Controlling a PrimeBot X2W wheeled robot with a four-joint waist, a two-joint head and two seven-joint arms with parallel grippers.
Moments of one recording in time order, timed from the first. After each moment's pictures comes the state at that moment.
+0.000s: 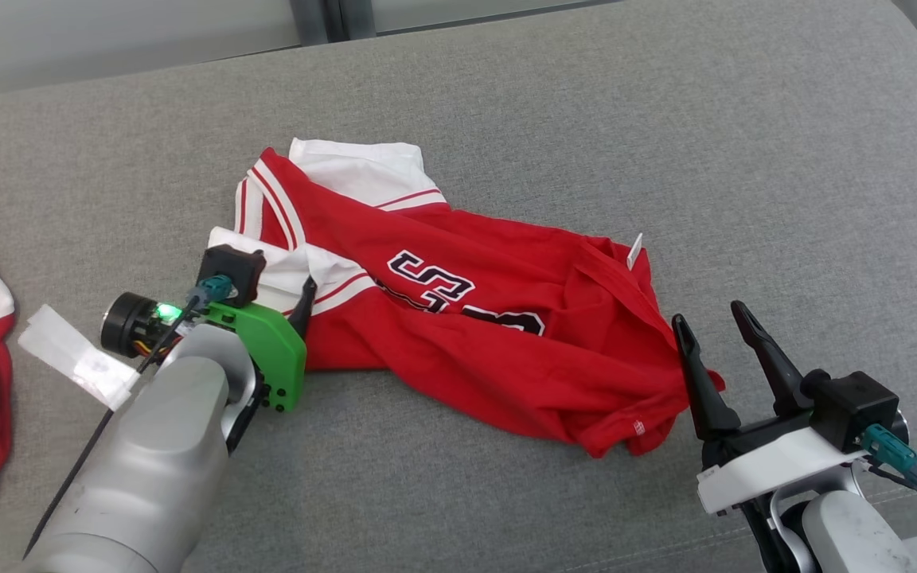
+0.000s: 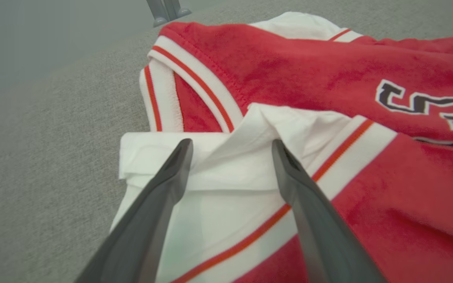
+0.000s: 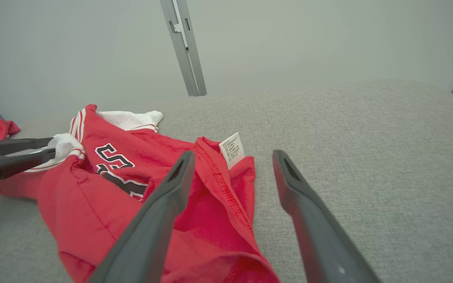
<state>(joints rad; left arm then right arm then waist) -0.84 0.18 -0.81 1.17 -0.57 -0.13 -0.25 -0.10 -0.19 0.20 0.12 0.32 0.13 -0.26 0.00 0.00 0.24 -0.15</state>
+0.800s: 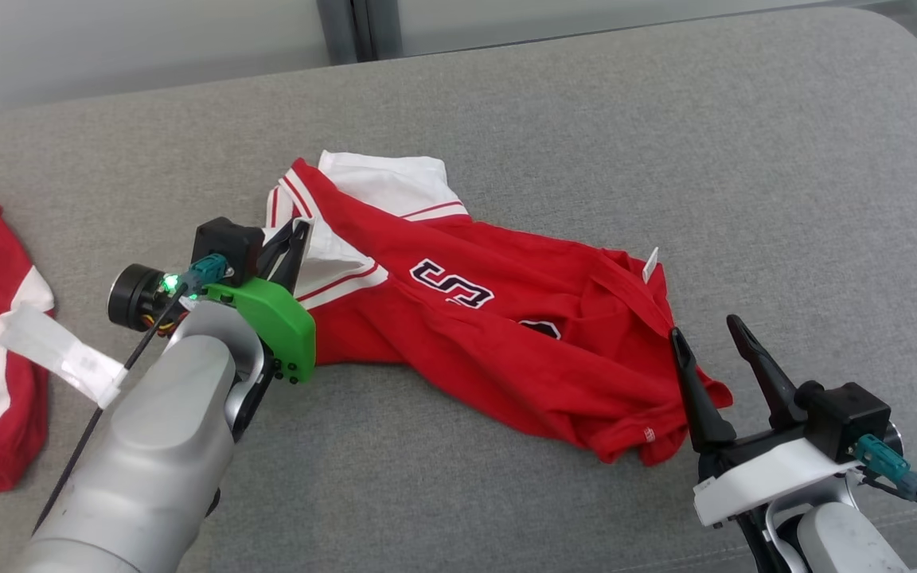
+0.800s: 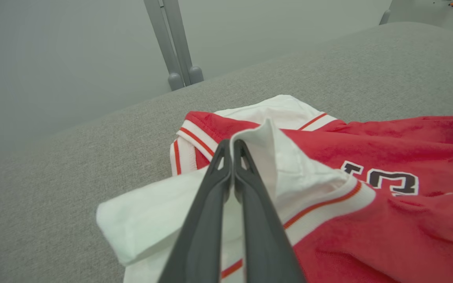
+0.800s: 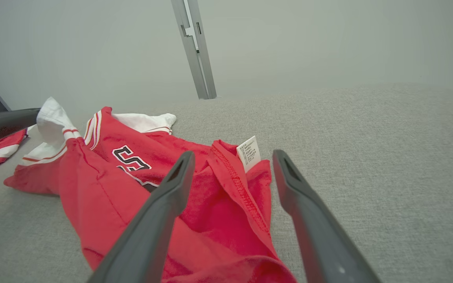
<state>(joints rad) -0.83 0.21 -0.78 0.98 -0.60 -0.09 -0.26 -0.09 -0.18 0.20 0.13 0.32 0.13 -0.26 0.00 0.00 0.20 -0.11</state>
